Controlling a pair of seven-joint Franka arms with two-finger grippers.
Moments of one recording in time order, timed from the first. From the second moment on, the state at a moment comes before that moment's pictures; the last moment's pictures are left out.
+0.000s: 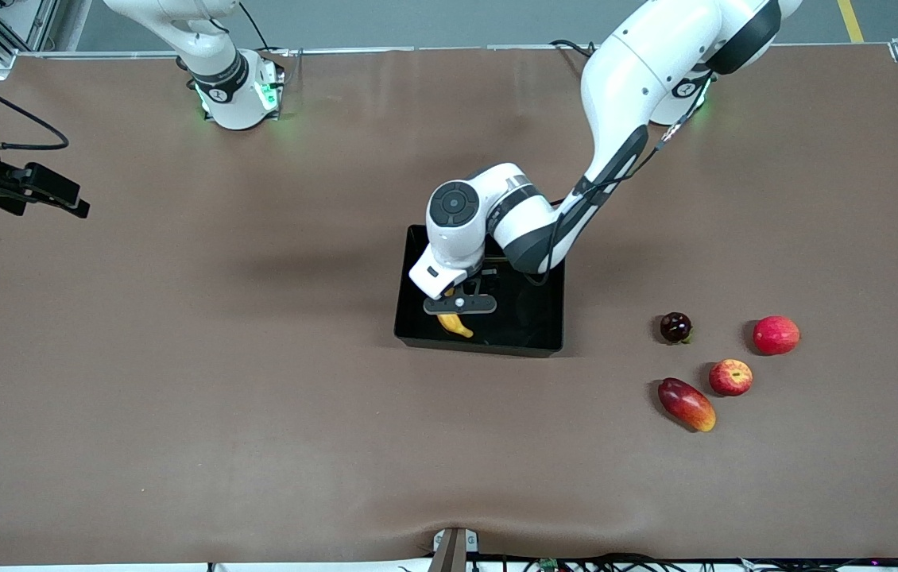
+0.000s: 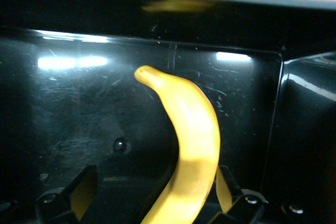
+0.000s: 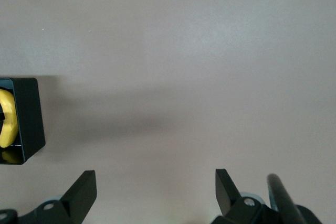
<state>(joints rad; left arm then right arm) -0.49 0.83 -0.40 -1.43 0.39 2.19 -1.00 -0.04 -0.01 0.02 -1.59 0.07 1.52 0.06</state>
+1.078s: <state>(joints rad) -0.52 0.93 -0.40 -1.42 0.40 2.35 -0.97 -0.05 0.01 0.02 -1.59 0.08 1.53 0.06</state>
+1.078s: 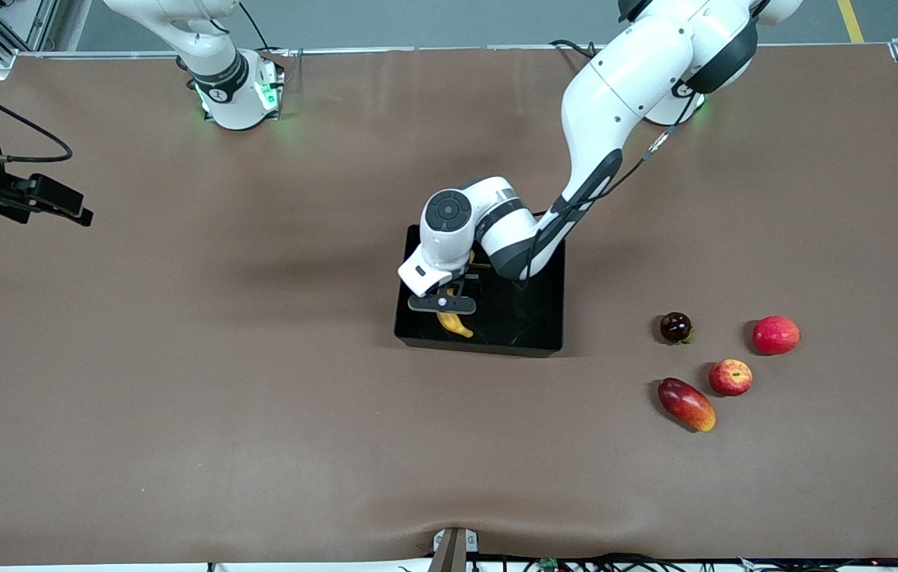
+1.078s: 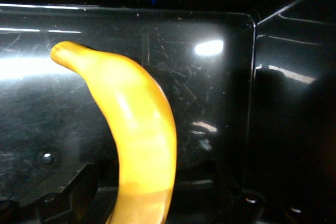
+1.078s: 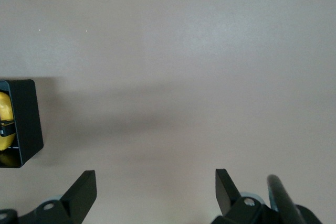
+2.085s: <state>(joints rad) -0.51 0.89 -0.36 -1.39 0.41 2.34 -0.94 -0.05 0.09 0.02 -1.58 0.08 1.51 0.06</state>
